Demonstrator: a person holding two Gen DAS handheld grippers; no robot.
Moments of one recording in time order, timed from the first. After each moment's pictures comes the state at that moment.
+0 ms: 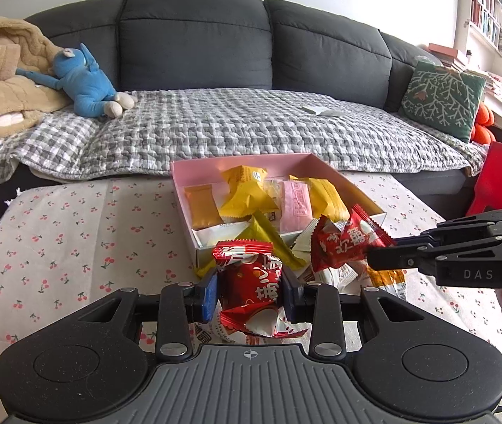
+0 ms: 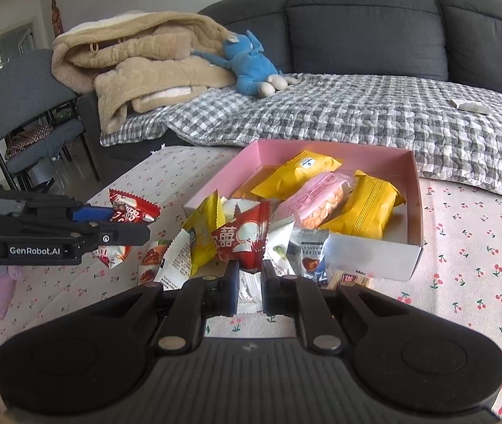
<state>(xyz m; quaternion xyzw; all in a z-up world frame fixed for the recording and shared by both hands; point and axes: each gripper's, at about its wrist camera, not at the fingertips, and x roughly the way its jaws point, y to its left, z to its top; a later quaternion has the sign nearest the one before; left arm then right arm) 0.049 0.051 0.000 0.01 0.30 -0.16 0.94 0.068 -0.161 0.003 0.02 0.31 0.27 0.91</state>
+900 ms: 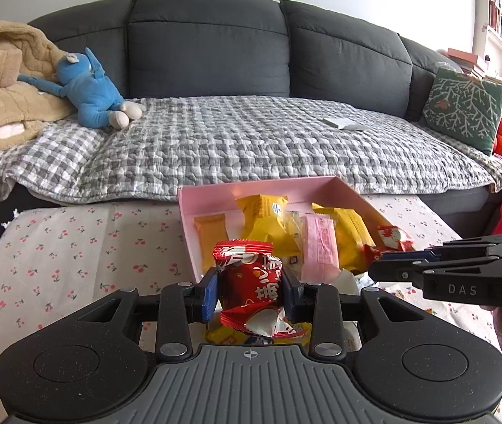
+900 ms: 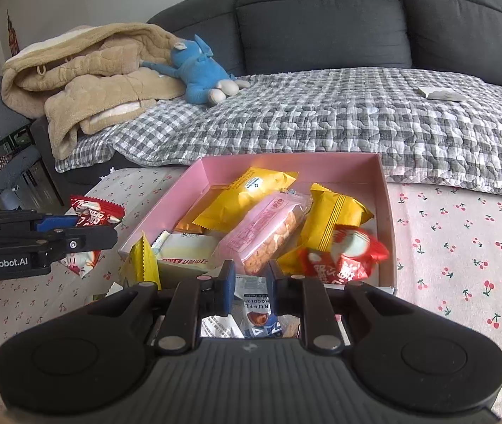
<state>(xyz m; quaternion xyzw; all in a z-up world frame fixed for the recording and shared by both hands) 0.112 0.037 0.008 0.01 0.30 -0.14 0.94 0.116 -0.165 -0.004 0.04 0.32 0.21 0.92</state>
